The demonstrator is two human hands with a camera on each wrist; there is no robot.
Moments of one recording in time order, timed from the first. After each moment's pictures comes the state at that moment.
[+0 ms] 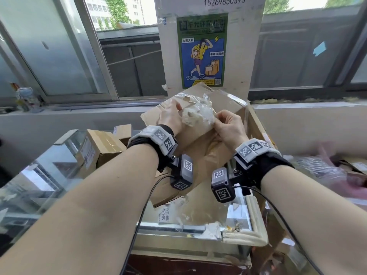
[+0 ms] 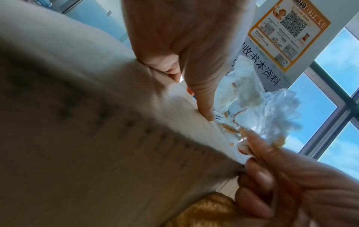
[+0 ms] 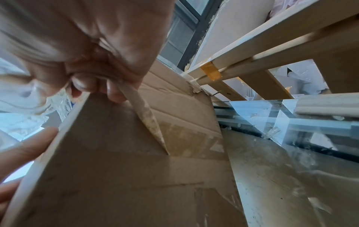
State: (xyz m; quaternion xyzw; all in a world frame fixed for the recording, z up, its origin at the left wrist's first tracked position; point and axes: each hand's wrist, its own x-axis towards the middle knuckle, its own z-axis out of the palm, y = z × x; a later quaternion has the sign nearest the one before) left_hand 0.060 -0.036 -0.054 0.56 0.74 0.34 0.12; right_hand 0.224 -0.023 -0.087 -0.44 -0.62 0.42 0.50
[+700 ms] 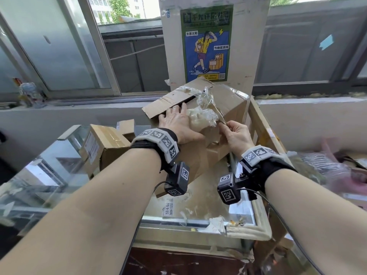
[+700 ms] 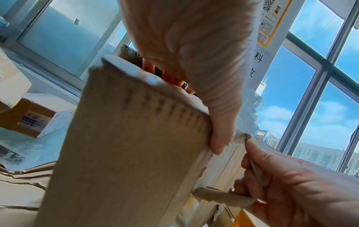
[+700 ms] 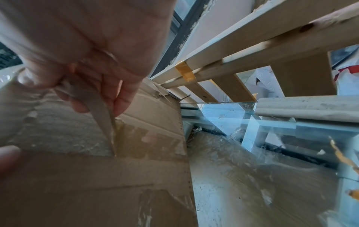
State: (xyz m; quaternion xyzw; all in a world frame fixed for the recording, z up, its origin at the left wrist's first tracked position) left_hand 0.062 -0.054 -0.067 0.66 0.75 0.08 0.01; right_hand 0.230 -0.025 -0.124 -0.47 -0.59 0.44 0.49
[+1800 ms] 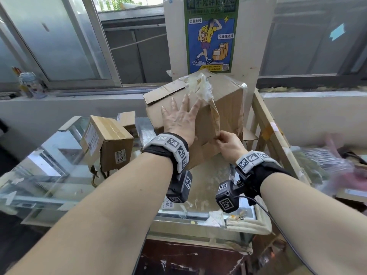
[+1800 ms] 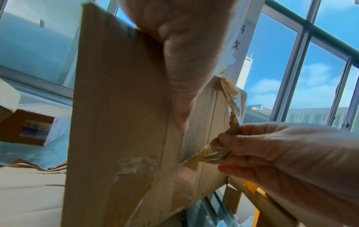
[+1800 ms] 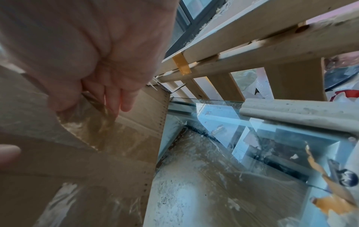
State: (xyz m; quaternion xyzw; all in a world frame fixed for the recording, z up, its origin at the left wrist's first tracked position) left_hand 0.076 -0.052 -0.093 0.65 0.76 0.00 -0.09; right_hand 0.221 -0.031 -0.158 -0.52 -0.69 0.38 0.32
